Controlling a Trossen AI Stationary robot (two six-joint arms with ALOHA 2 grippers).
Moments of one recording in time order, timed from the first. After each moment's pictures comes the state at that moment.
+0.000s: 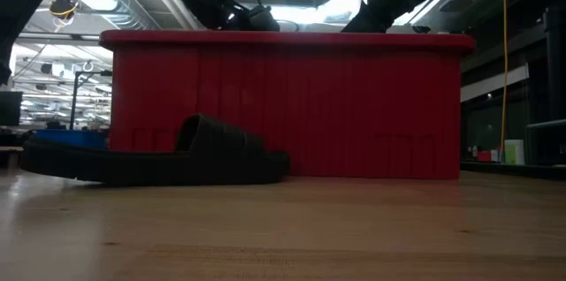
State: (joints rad) left arm 0.59 1.88 1.42 -0.39 -0.48 0.65; right arm -0.55 1.26 1.06 -0.26 -0.19 -0.24
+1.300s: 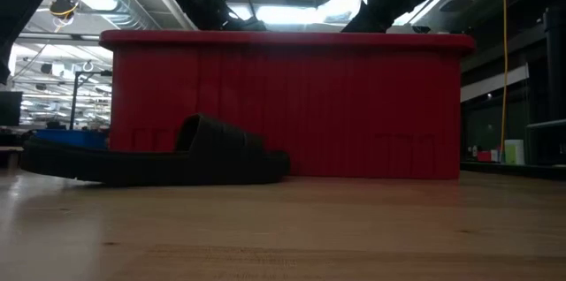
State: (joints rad) left arm 0.66 1.88 1.42 -0.52 -0.33 0.63; right arm -0.55 1.26 1.06 -0.26 -0.19 -0.24
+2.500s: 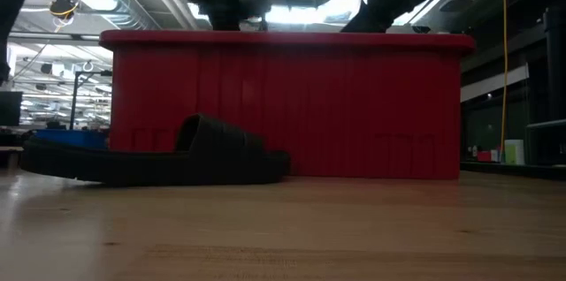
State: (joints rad) left arm 0.58 1.76 1.42 -0.53 -0.48 0.59; right arm -0.55 1.26 1.06 -0.26 -0.19 -0.24
